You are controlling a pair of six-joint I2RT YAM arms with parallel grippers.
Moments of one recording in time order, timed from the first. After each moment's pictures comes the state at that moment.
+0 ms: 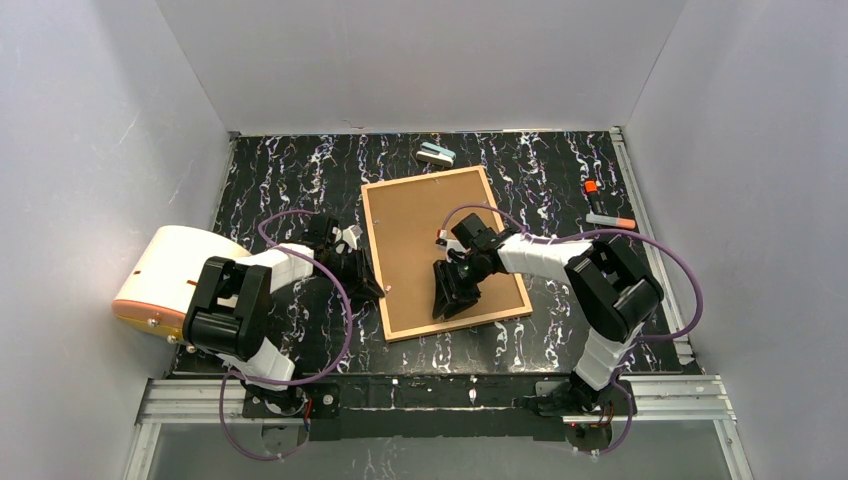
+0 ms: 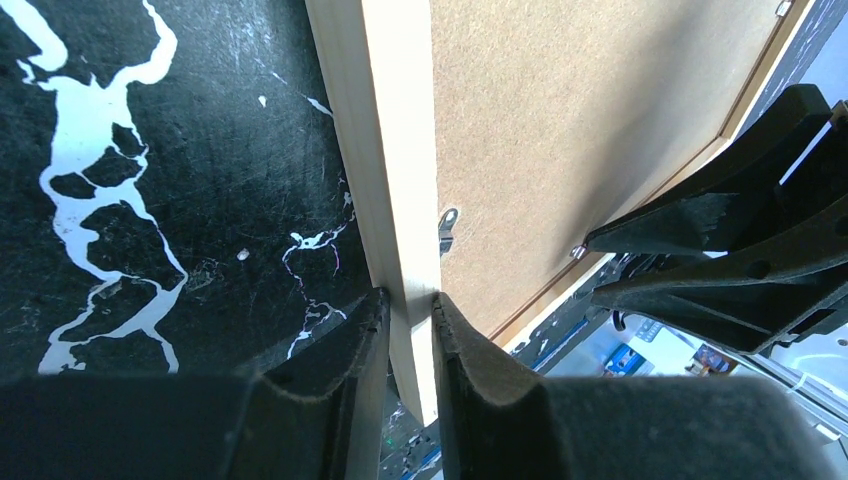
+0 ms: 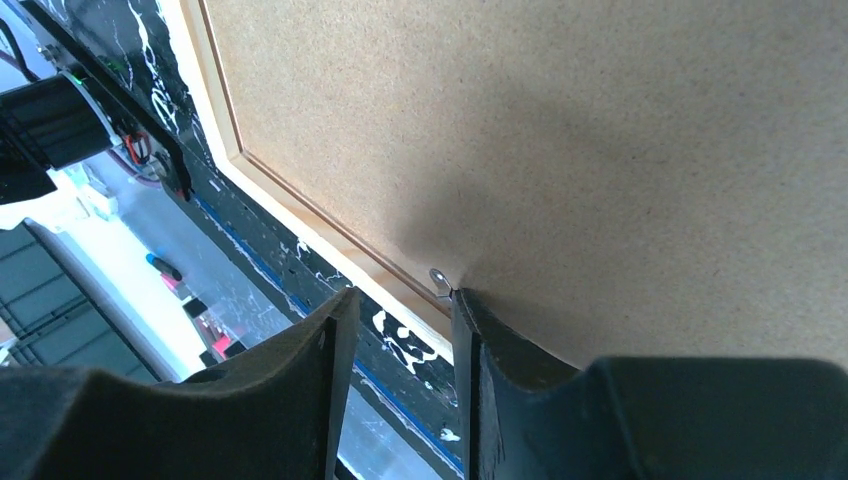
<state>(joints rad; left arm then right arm) -0.25 1.58 0.73 -0.35 0.63 -0.47 0.73 1.75 0.99 -0.43 -0.61 0.49</state>
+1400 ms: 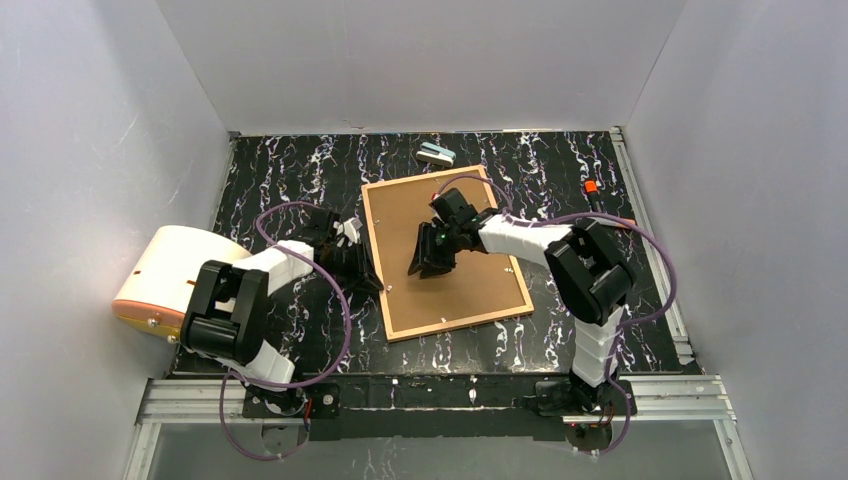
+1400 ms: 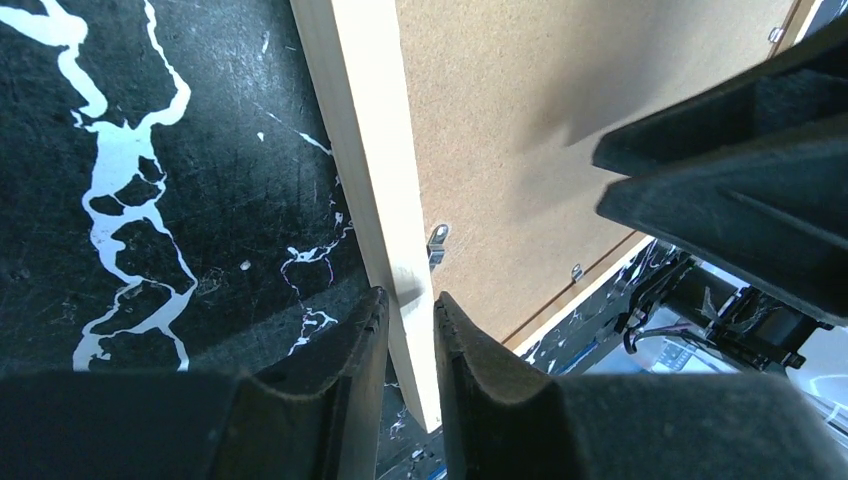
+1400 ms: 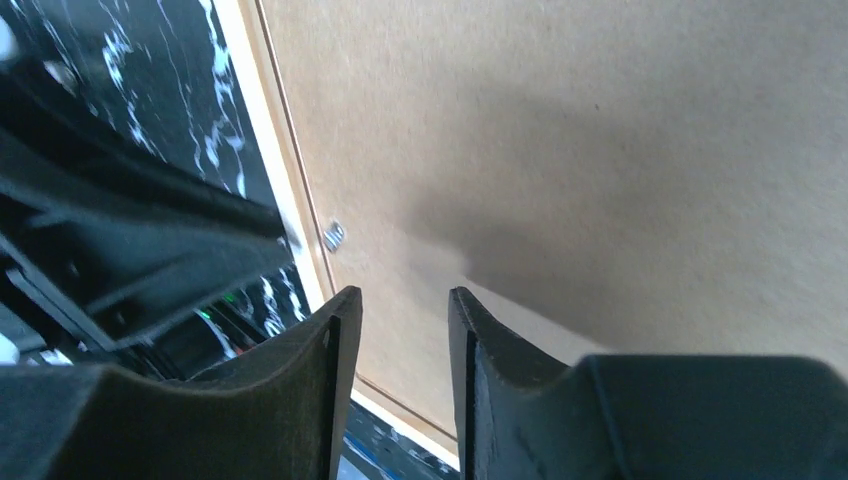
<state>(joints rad) -0.26 1.56 0.77 -0.37 0.56 -0.47 0.74 1.88 1.23 -0.34 -0.39 0.75</state>
